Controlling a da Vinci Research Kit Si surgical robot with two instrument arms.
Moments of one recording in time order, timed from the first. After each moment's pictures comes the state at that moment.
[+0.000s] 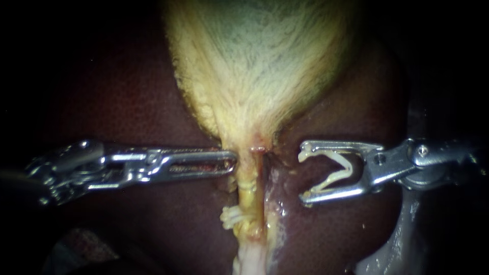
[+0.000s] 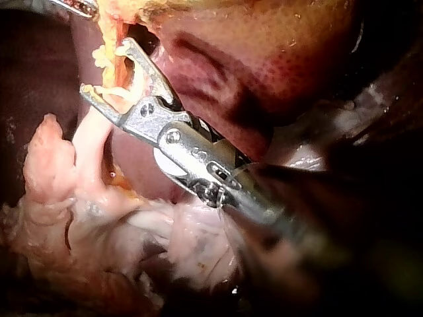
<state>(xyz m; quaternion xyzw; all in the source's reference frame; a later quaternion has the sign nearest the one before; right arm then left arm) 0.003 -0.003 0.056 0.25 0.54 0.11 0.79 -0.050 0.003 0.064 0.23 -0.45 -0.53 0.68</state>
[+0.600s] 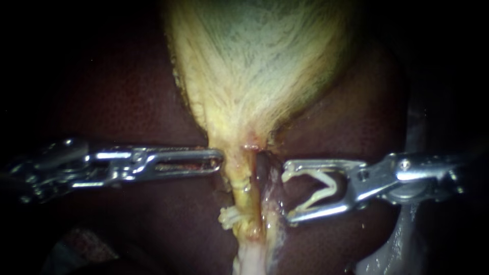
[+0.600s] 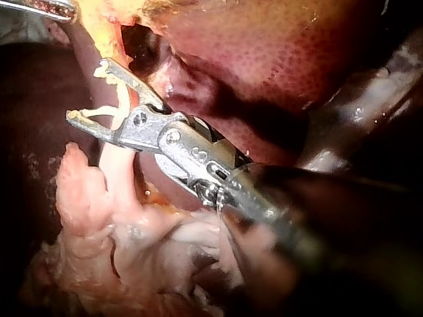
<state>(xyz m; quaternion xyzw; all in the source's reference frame) 0.010 -0.008 0.060 0.31 0.52 0.16 0.77 -0.044 0.003 0.063 0.23 -0.44 -0.54 0.68</state>
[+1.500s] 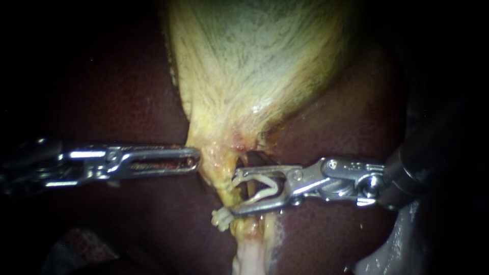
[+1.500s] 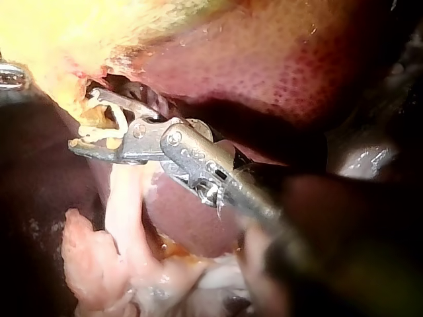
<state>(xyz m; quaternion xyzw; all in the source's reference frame) 0.013 -0.007 0.070 0.34 0.49 0.20 0.78 -0.044 0.003 0.061 0.22 -0.44 -0.54 0.68</state>
